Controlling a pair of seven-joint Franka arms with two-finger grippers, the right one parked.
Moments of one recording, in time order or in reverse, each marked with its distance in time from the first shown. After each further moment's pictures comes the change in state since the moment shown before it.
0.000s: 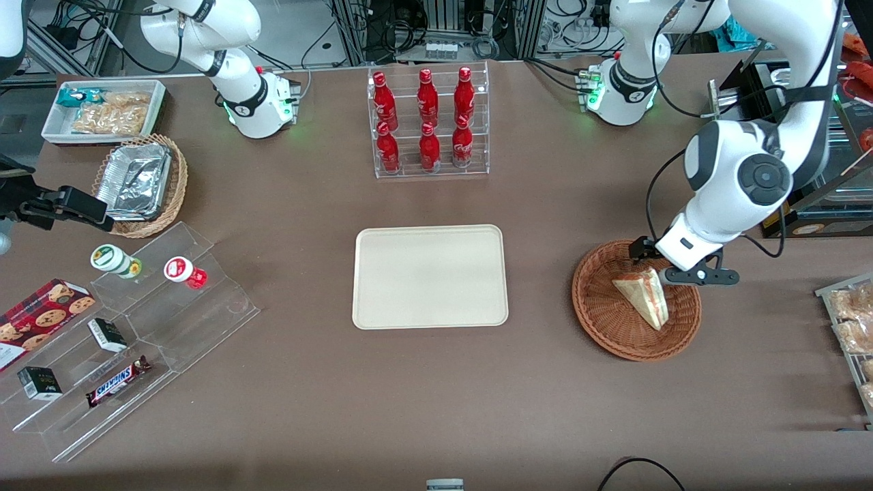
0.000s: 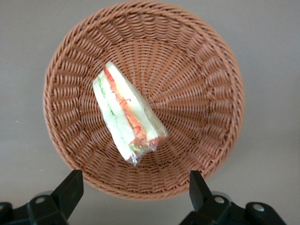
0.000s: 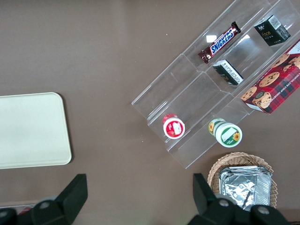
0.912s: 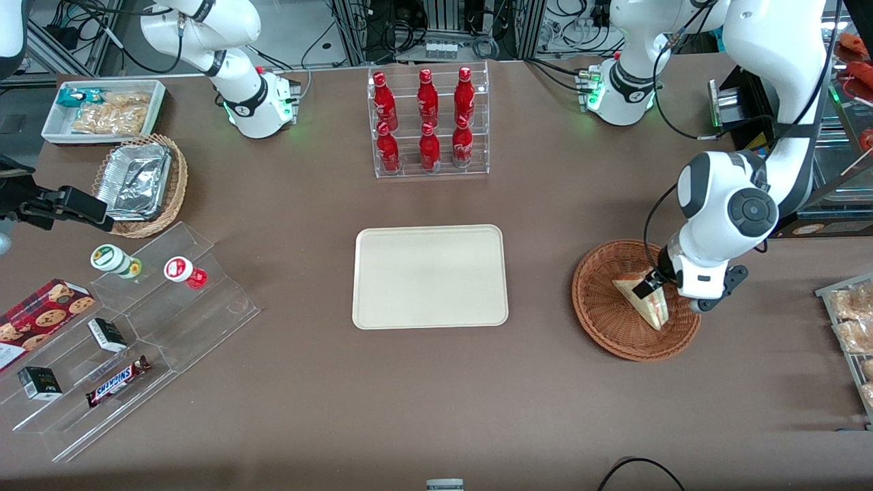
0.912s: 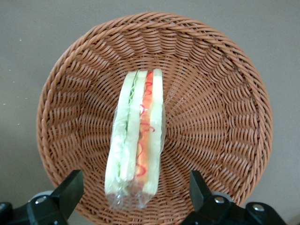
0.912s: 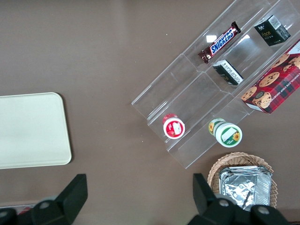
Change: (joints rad) arm 0.000 0.154 0.010 0.111 -0.001 0.021 -0.681
